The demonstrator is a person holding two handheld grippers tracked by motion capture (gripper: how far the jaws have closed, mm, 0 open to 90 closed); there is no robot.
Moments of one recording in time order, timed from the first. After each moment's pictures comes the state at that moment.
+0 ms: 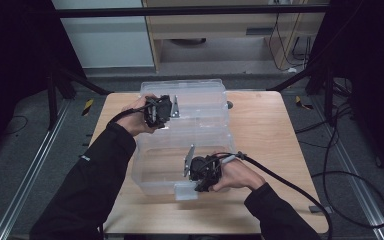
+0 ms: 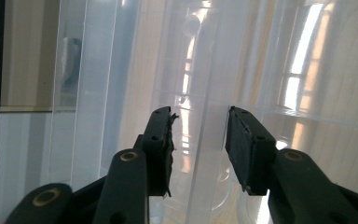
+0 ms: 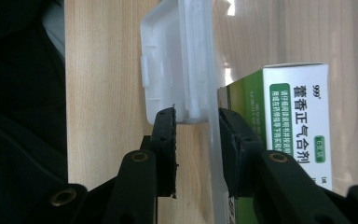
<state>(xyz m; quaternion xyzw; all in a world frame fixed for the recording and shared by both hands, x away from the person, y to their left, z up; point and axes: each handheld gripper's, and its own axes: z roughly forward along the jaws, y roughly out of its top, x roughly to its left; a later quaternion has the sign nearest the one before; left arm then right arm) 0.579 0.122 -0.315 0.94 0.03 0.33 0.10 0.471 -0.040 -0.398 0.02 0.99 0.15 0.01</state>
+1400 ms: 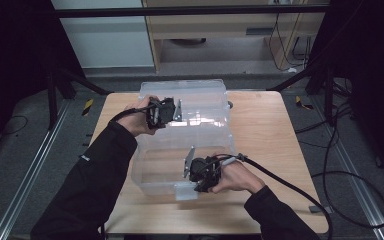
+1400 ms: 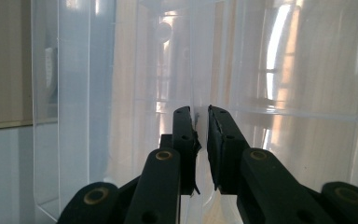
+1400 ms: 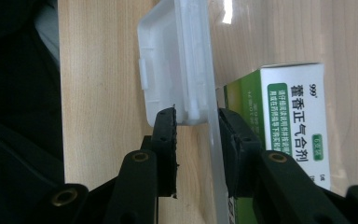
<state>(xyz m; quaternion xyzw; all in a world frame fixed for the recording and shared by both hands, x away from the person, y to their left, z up) 0.565 0.114 -0.305 0.95 -0.01 0.29 0.09 0.467 -0.040 -0.399 0.03 0.99 0.16 0.02</state>
